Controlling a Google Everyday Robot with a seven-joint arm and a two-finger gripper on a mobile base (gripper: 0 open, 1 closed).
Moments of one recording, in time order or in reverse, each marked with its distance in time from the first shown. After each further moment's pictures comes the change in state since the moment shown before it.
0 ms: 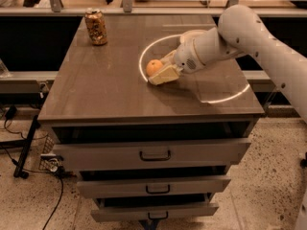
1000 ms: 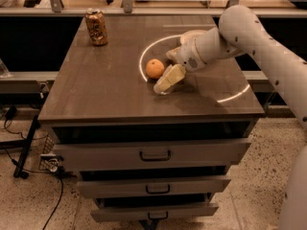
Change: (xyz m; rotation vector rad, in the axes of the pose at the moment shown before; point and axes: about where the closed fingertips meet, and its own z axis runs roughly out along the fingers) arm 0.015 -0.020 -0.001 -0.007 0.015 0.024
